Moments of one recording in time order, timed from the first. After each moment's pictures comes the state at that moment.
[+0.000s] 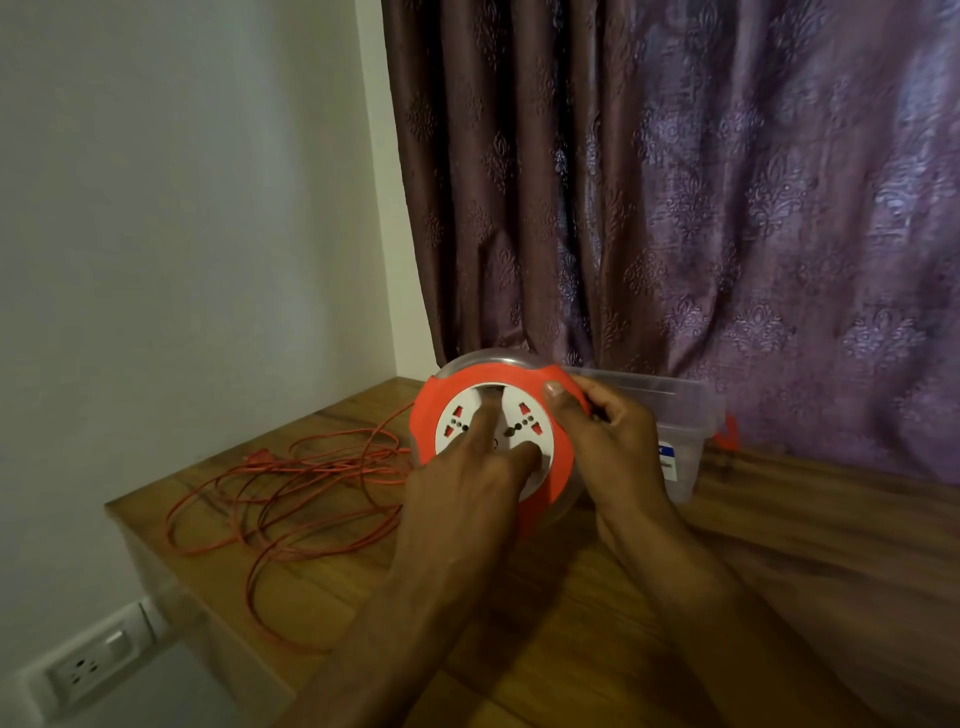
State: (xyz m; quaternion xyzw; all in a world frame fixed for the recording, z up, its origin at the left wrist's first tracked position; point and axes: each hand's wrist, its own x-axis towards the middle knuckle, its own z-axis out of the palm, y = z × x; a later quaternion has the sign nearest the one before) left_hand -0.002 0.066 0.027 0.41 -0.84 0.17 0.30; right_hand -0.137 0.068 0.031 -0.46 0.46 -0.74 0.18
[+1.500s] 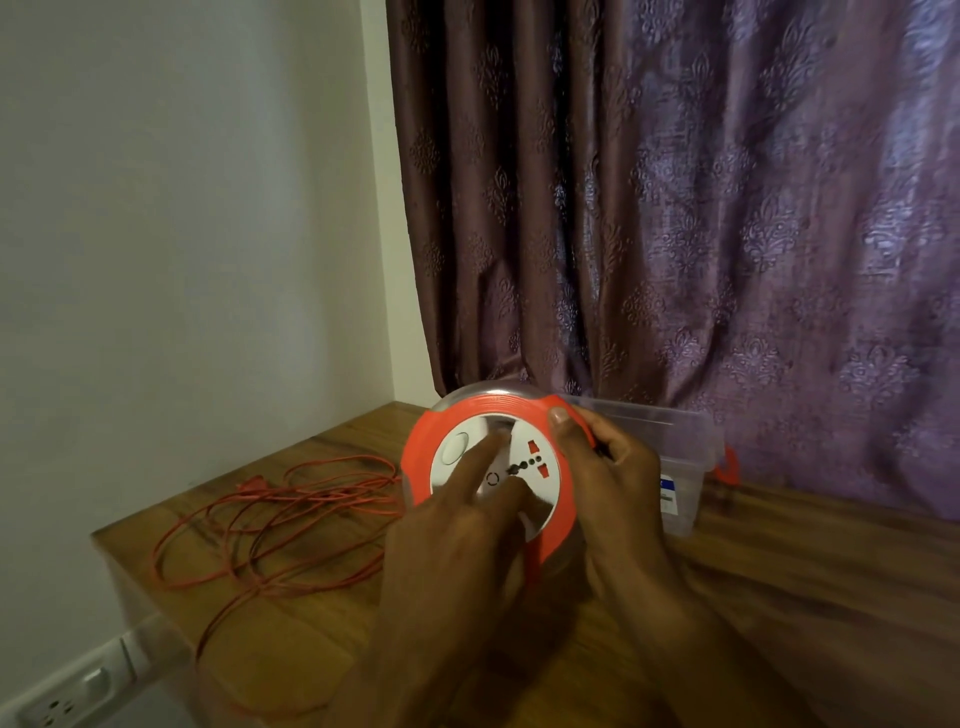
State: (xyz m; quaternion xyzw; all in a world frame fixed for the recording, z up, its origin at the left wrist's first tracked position) left_hand 0.009 0.080 0.030 0.36 -0.84 0.08 0.40; right_hand -0.125 0.073 0.033 -0.41 0.45 -0.76 0.20
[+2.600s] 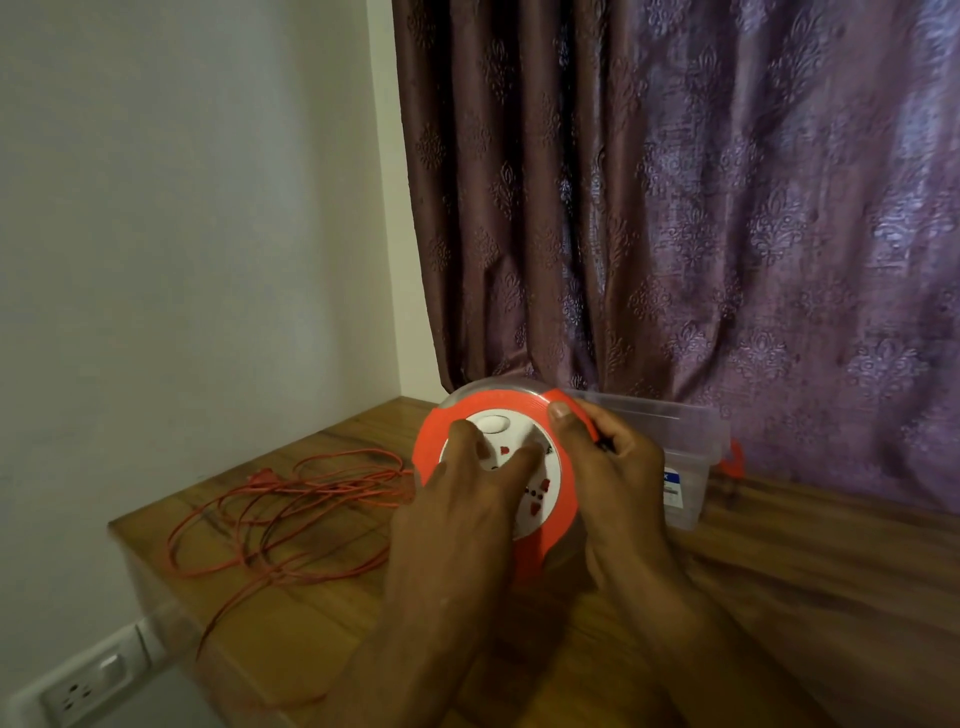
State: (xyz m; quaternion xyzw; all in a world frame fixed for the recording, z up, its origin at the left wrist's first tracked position) left_hand 0.008 0.082 0.036 0.45 -0.83 0.12 0.31; right_hand -0.122 0.071 0.030 -0.41 0.44 -0.77 0.19
